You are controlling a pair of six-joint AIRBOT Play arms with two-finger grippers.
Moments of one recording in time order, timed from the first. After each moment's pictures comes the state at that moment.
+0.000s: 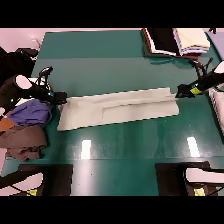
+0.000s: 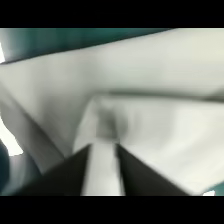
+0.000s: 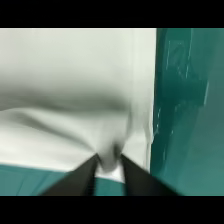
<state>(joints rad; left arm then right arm) -0.01 -1.25 1.03 1.21 -1.01 -1.44 -0.22 -1.43 1.30 -1.28 1.32 1.31</state>
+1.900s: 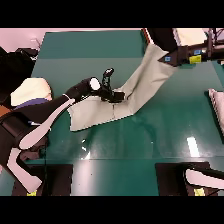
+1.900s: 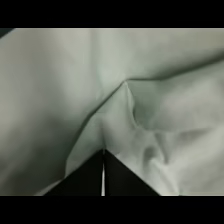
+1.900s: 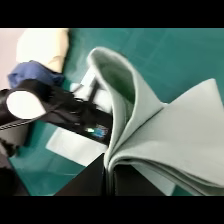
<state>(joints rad) -0.59 -1.81 1.48 0.92 -0.75 -1.57 -0.06 -1.31 1.56 -0.60 1.40 1.16</state>
